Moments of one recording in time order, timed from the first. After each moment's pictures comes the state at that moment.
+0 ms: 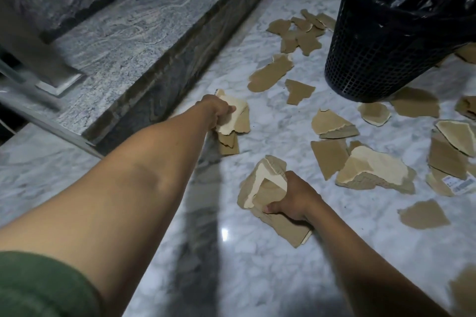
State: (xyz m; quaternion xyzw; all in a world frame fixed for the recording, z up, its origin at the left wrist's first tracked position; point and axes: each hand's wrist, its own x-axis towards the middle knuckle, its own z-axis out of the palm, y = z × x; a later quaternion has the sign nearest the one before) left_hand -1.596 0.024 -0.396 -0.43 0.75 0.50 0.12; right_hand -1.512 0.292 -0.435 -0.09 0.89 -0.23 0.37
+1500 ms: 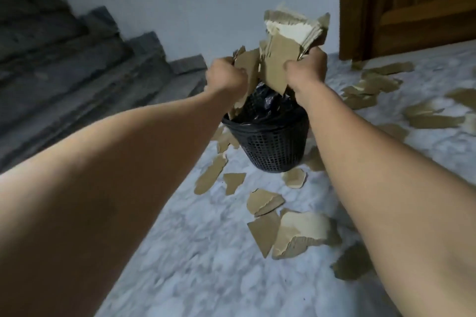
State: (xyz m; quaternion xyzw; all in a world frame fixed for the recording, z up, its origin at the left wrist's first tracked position) left_hand -1.744 0.308 -0.107 -0.14 0.90 0.34 -0.25; right_hand -1.764 0.452 -0.134 0.10 0.68 -0.70 -0.17
